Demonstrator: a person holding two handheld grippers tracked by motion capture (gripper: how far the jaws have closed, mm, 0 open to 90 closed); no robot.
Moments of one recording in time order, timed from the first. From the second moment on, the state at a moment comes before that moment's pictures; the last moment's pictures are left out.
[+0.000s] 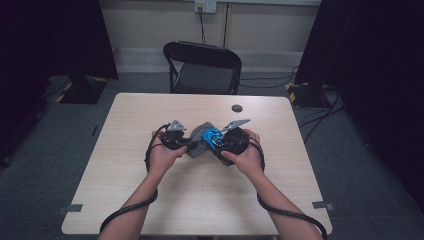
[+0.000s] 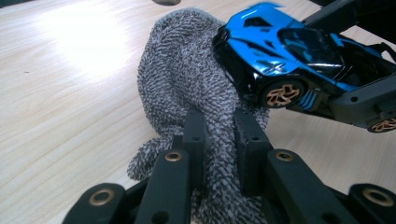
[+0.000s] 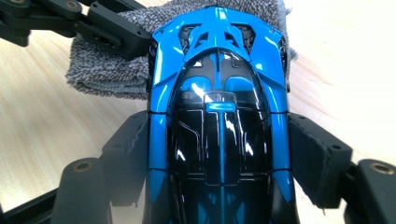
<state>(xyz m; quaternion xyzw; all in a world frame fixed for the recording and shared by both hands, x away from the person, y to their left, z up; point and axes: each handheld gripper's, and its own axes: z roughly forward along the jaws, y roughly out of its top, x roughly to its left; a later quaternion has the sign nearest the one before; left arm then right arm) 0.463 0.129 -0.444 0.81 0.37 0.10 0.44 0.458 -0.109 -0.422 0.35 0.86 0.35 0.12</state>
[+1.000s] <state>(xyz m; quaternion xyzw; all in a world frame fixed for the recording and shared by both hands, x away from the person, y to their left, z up) 0.442 0.105 -0.457 0.83 0.32 0.07 0.45 0.463 -0.102 -0.423 0.35 0.86 0.35 0.12</state>
